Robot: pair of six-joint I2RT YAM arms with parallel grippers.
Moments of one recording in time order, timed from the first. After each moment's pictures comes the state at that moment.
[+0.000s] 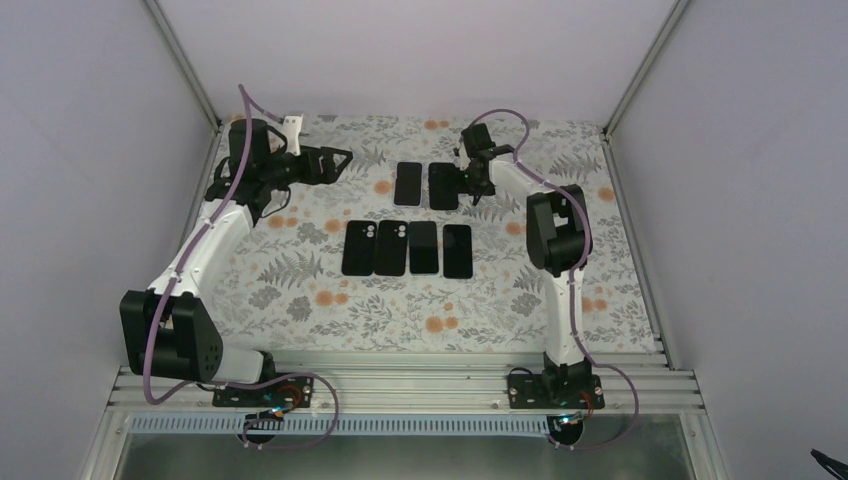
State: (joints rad) left arm -0.10 1.39 1.16 -0.23 0.61 -0.24; right arm 0.32 2.26 1.79 -0.64 -0.12 0.20
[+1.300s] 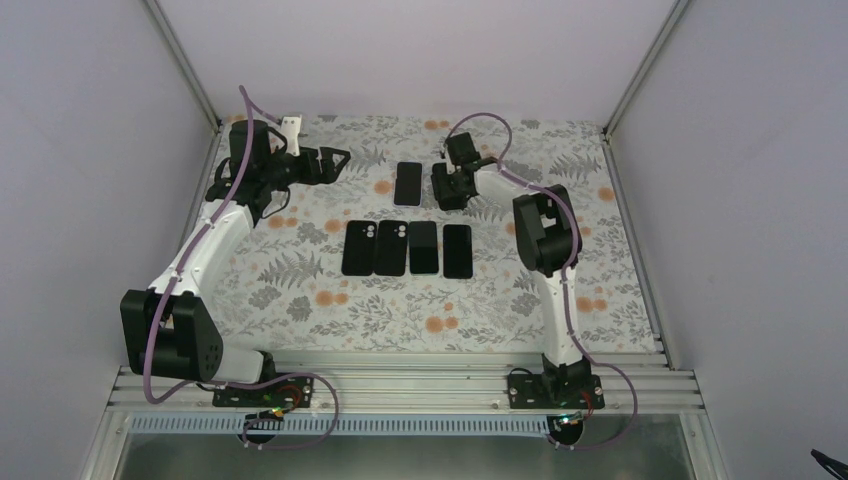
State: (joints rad) left arm -0.10 1.40 1.15 -0.23 0.56 -0.24; right arm 0.39 2.32 1.76 -0.46 0.06 0.14
